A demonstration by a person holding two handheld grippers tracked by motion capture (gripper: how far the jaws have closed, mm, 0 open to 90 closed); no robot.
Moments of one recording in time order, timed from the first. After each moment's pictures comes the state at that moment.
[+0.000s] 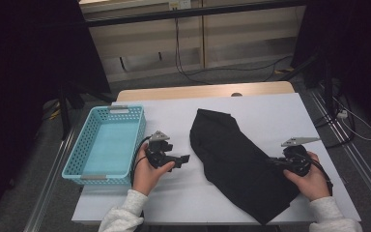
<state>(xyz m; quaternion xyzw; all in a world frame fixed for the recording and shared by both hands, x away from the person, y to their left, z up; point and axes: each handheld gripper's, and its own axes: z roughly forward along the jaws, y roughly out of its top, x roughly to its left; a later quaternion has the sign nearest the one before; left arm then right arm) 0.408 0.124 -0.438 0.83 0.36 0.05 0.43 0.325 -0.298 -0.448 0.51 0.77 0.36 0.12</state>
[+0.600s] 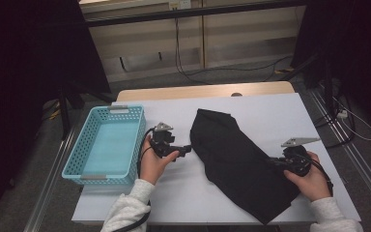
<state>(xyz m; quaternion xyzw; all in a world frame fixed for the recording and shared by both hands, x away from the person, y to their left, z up) 0.439 0.107 -0.438 0.81 0.39 0.07 0.43 0.325 -0.298 -0.449 0.50 0.78 0.36 0.12</state>
